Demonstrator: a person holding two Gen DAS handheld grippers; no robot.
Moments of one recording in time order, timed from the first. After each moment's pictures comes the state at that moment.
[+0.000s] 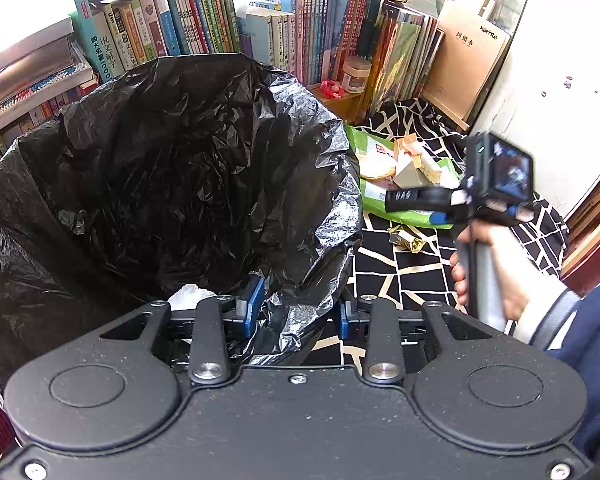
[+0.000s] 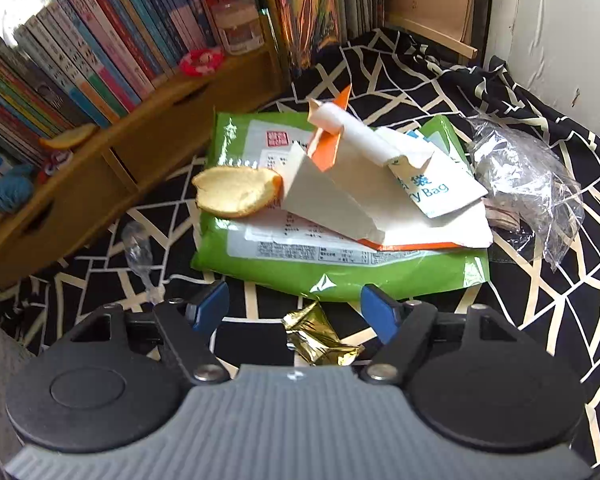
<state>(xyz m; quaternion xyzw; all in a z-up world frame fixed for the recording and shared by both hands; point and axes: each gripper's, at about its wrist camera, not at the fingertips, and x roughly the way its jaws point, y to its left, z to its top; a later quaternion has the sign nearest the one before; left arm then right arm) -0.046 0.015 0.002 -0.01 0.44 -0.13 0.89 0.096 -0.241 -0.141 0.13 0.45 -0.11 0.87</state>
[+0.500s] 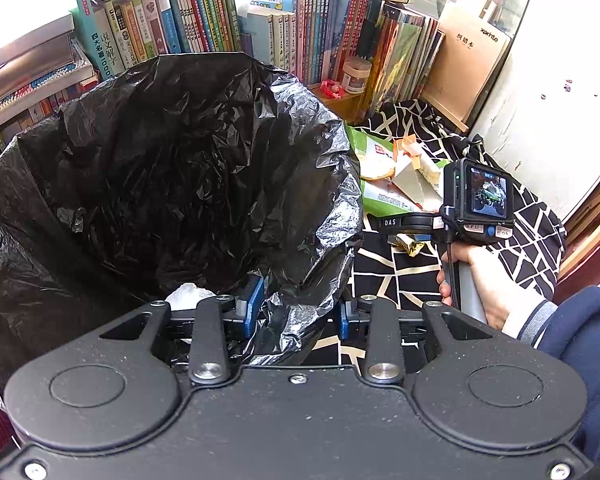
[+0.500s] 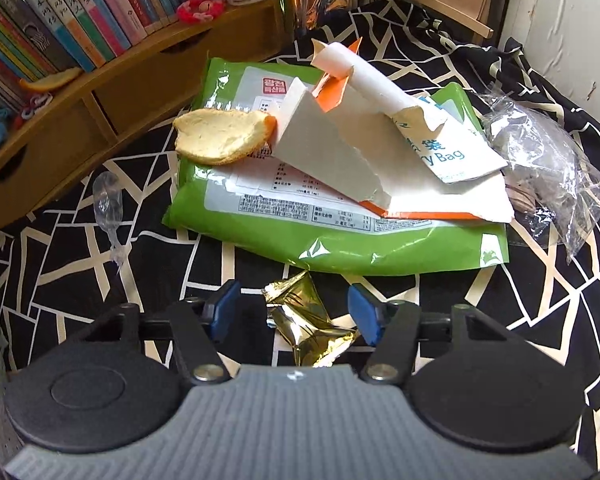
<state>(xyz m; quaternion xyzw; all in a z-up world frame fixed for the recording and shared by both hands) -0.045 0.016 0.002 -0.01 0.44 -0.13 0.89 0.100 -0.235 -0.175 0.10 0.48 -0.10 0.86</state>
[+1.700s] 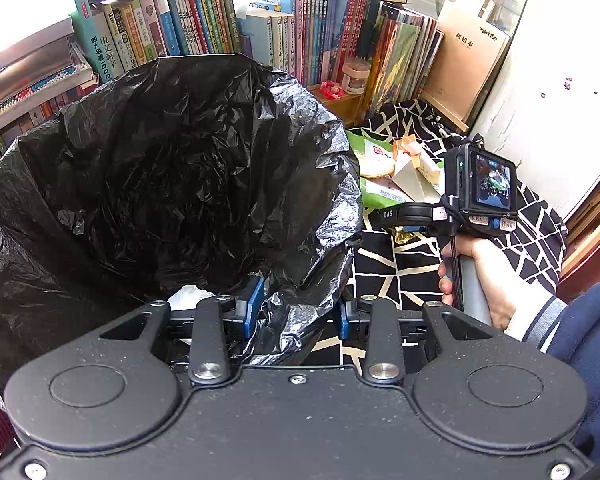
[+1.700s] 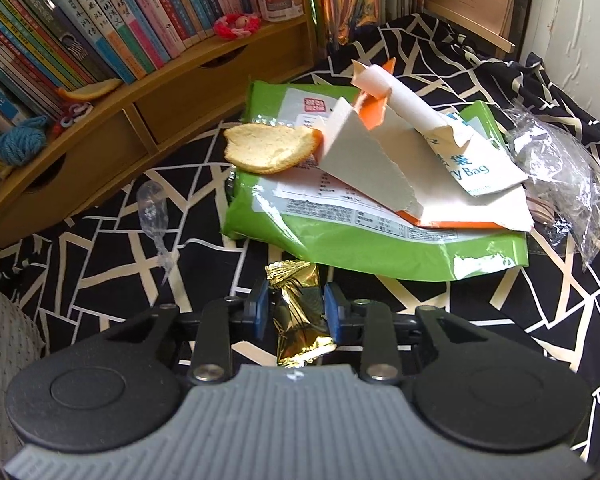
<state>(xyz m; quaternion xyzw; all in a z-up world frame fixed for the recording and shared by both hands) -0.045 0.016 0.002 -0.01 0.44 -0.13 0.89 0.098 -0.220 -0.152 0.11 0.46 -0.06 0.88</state>
